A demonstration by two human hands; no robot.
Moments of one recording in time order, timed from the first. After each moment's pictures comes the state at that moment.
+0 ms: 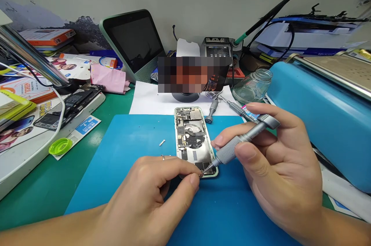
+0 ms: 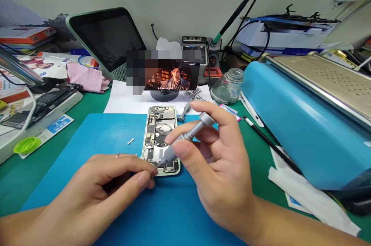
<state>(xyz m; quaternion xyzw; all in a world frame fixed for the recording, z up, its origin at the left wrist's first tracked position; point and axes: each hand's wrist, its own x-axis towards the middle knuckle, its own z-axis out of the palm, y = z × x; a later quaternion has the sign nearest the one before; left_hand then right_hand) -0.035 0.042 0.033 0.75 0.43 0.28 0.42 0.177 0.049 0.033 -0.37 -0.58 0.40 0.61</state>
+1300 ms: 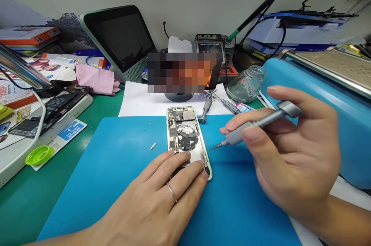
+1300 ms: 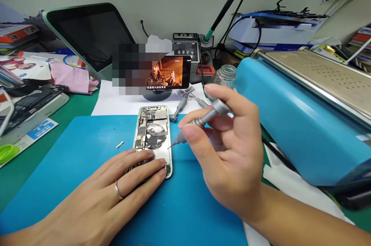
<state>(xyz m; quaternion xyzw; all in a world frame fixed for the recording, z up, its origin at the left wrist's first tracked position) -0.042 0.039 -0.009 0.94 0.24 0.24 0.01 0.197 0.061 0.031 -0.40 -0.62 0.22 0.63</state>
